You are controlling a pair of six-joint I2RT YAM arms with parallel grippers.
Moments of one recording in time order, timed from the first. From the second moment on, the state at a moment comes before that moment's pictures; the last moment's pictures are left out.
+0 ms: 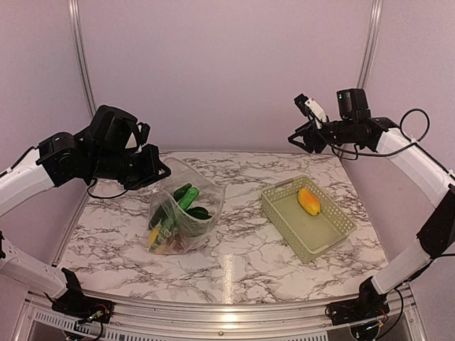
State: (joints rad) left arm -0.88 1.25 1.36 -0.76 -0.13 -0.89; right arm 0.31 1.47 1.50 -0.55 -0.47 -0.35
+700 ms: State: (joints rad) left arm -0.88 1.28 1.33 -0.76 -0.10 -0.86; right arm 0.28 1.63 1.21 -0.76 -0.10 -0.58
